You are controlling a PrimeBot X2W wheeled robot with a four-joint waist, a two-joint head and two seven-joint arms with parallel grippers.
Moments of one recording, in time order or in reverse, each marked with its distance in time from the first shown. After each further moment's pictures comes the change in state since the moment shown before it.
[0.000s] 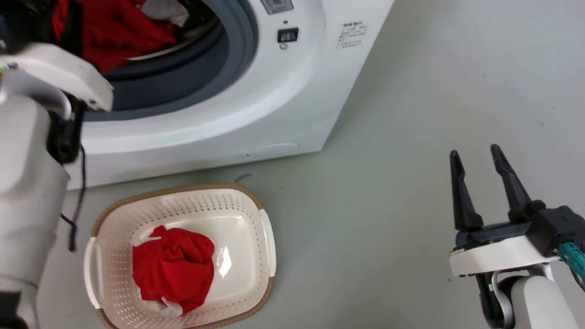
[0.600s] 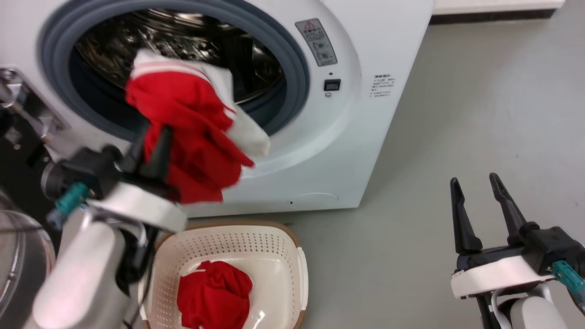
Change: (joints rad) left arm 0.545 -0.056 0.109 -0.581 0.092 0.045 -0.001; right arm 0.071 -0.001 -0.027 0.037 -0.013 0.000 0.000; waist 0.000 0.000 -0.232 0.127
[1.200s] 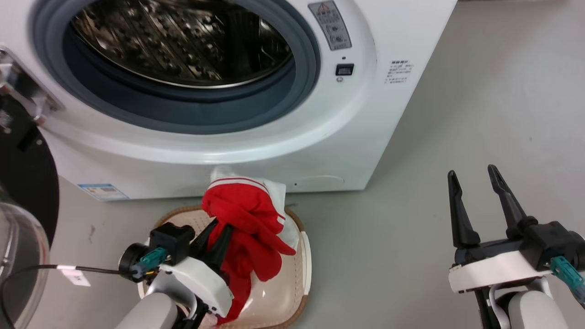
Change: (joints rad) left arm 0.200 -0.084 -0.163 0.101 -0.031 -0.046 0.049; right arm -0.013 0.000 0.013 -0.021 -0.017 0.000 0.000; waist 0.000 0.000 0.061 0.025
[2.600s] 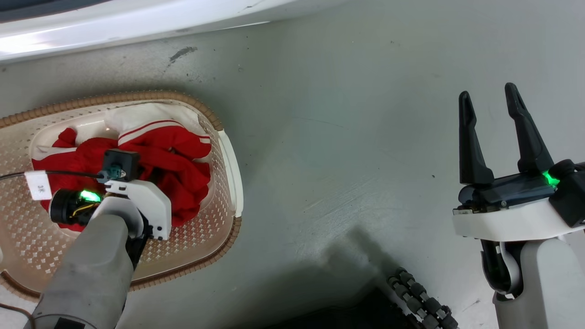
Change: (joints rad) left arm -0.537 -0.070 -0.014 0.919 0.077 -0.052 -0.050; right arm -0.181 -0.001 0.038 -0.122 0.087 0.000 0.000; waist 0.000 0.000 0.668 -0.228
